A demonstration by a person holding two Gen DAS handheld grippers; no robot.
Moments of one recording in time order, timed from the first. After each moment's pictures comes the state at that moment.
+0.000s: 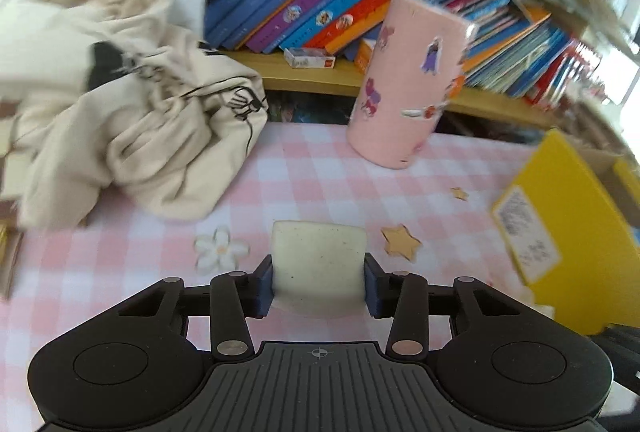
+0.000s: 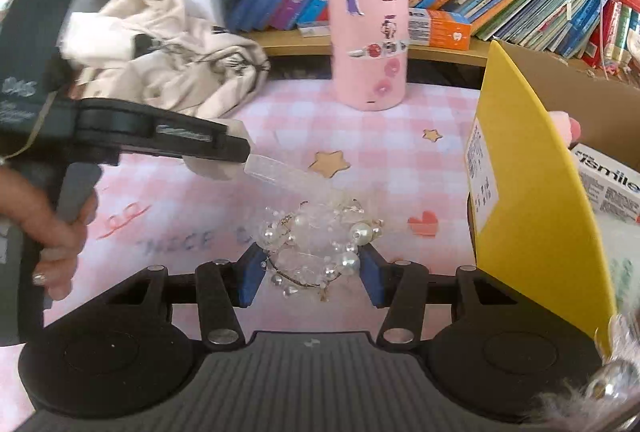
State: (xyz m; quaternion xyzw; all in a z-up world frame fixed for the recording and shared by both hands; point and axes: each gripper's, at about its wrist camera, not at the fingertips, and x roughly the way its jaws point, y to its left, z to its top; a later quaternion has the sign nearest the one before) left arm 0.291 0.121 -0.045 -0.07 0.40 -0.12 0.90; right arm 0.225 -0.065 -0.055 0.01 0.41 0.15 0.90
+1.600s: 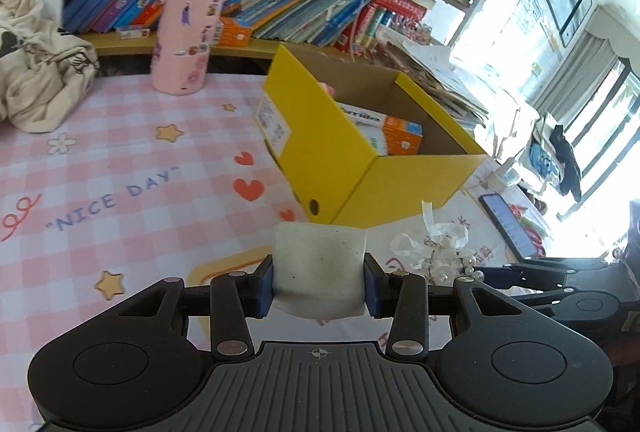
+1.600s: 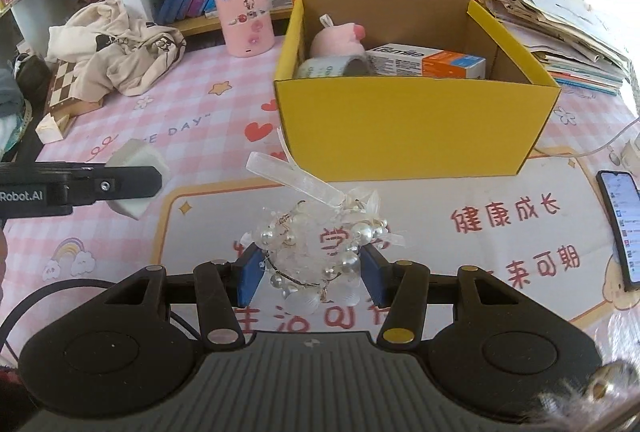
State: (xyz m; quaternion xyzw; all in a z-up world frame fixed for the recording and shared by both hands) left arm 0.129 0.032 -0.002 -0.07 0.41 -0.31 0.86; right arm 0.067 -0.190 -0.012 0.04 0.44 0.04 0.89
